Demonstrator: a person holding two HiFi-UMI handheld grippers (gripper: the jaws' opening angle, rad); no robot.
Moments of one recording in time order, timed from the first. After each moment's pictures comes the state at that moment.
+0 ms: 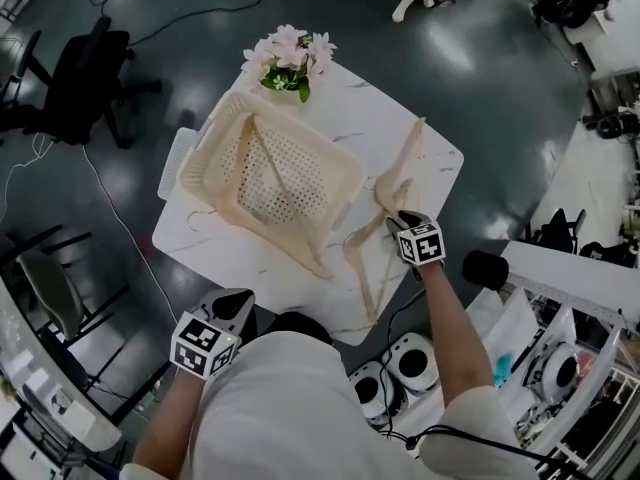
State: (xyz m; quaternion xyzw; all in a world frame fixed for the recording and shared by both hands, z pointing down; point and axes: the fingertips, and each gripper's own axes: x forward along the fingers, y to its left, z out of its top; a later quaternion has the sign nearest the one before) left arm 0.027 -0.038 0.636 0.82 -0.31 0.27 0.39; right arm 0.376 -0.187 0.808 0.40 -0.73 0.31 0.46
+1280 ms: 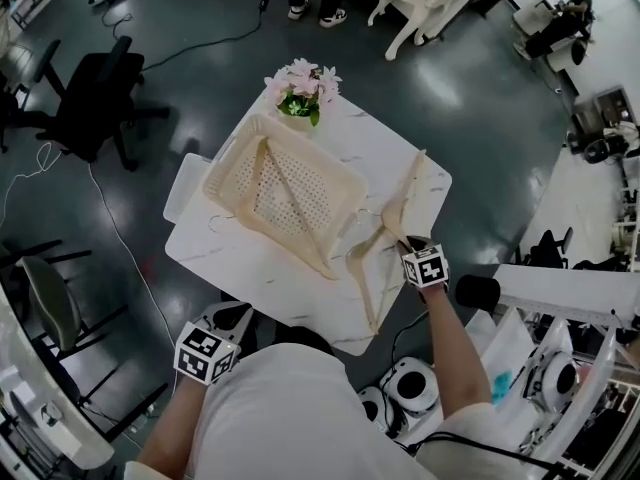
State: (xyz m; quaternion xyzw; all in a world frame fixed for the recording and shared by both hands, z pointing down) left arm -0.010 0.001 0.625 0.83 -0.33 0.25 0.37; right arm 0.380 -0.155 0.746 0.43 -0.71 0.25 0.50
